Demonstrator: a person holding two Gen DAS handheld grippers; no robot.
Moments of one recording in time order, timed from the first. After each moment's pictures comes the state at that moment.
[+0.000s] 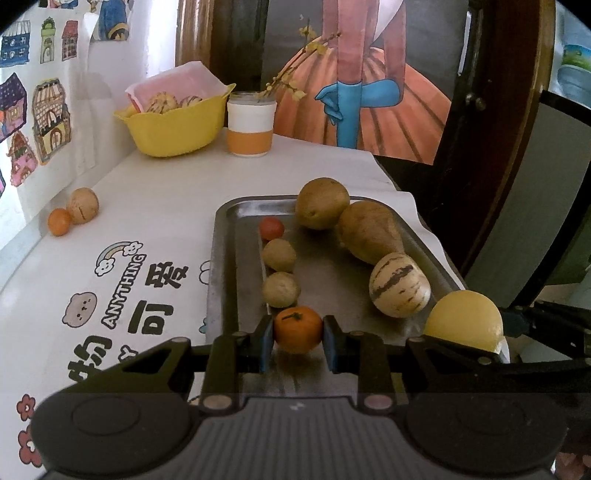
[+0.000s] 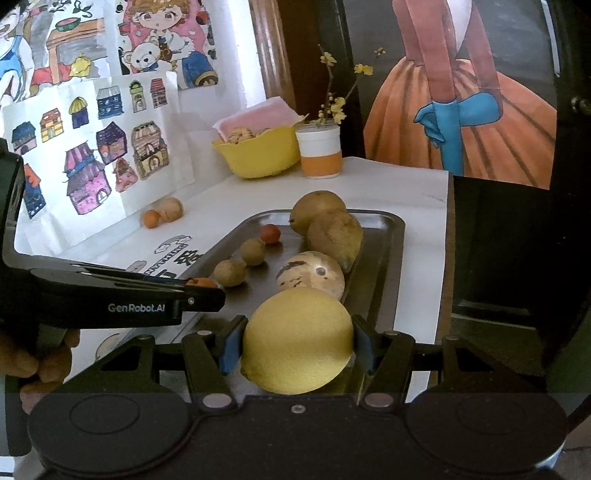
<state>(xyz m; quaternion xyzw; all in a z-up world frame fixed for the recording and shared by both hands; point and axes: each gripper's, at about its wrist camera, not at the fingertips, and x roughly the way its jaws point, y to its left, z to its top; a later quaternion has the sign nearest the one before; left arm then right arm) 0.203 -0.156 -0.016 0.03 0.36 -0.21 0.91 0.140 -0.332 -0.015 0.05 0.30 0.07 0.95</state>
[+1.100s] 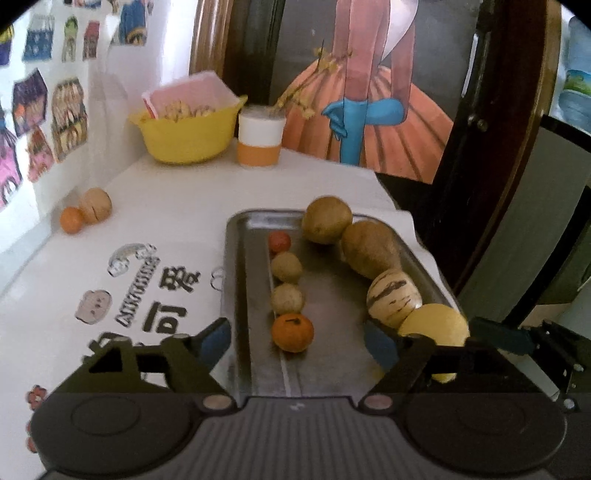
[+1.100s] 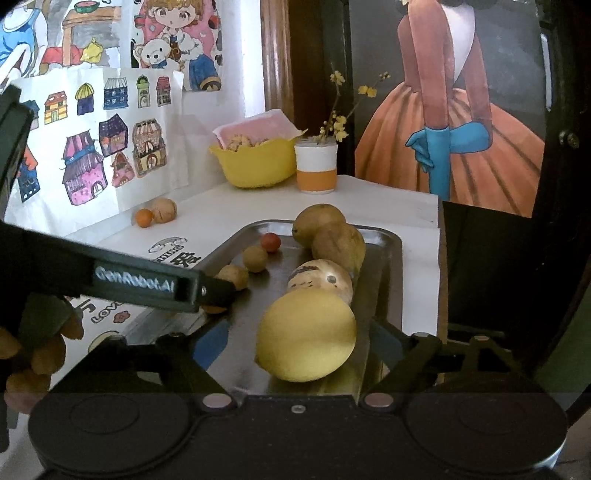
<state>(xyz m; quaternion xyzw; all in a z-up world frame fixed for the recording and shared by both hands) 0.190 -0.139 0.001 0.00 0.34 -0.21 0.92 0.119 -0.303 -0.011 0.01 0.27 0.04 0.96</state>
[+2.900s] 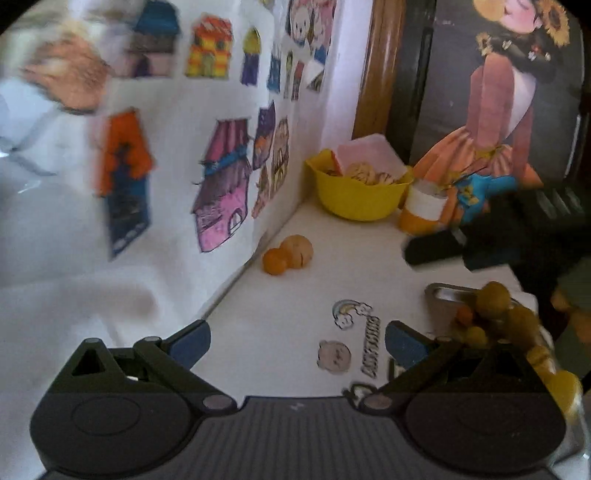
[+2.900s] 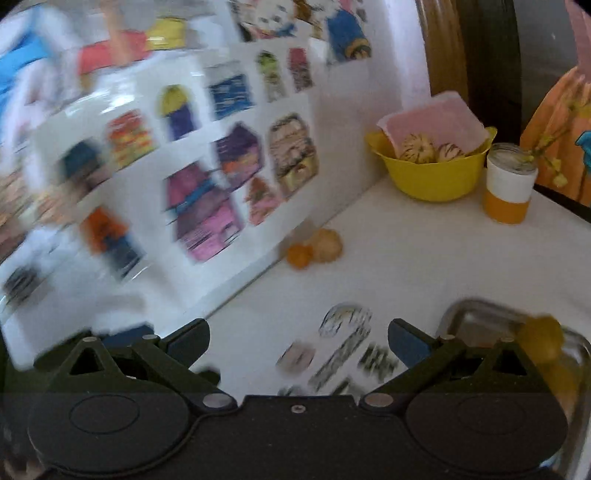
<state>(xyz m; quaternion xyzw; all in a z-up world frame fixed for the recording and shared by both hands) 0.225 0.023 0.033 -0.05 0.29 -0.05 0.95 0.316 -0.167 0.084 0.05 0.40 0.24 0.88</state>
